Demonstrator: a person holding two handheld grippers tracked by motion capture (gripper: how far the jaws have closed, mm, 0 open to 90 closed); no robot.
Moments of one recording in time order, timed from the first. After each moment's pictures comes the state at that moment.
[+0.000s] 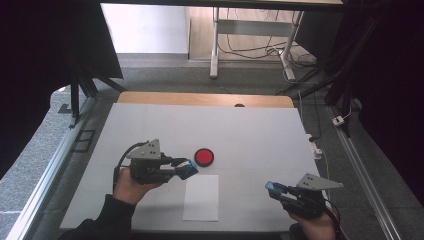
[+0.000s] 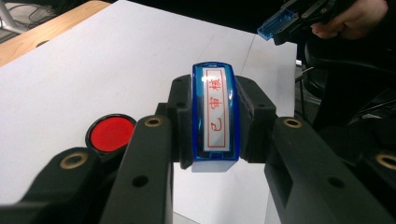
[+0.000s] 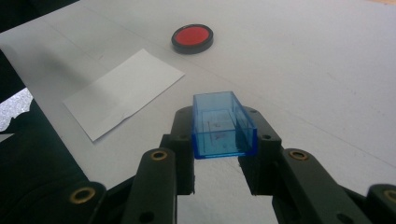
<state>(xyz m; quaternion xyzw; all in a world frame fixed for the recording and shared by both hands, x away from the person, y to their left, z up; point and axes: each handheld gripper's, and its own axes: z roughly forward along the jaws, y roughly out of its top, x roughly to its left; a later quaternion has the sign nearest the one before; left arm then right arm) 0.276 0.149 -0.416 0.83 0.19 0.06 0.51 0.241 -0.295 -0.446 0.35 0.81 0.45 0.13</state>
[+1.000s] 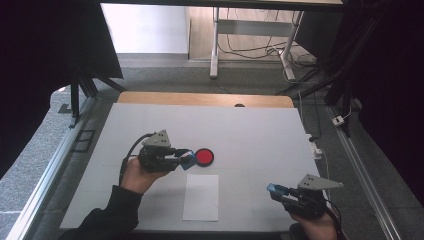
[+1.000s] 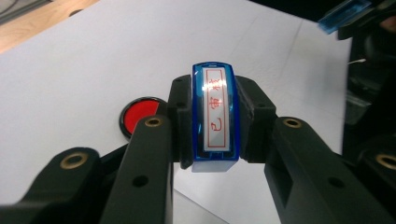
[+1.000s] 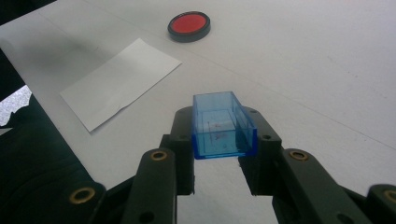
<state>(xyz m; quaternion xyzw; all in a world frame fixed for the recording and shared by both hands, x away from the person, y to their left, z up) 0.311 0.136 -0.425 0.85 0.25 0.08 0.46 0.243 -0.301 -0.452 0.36 0.82 0.44 0.12</state>
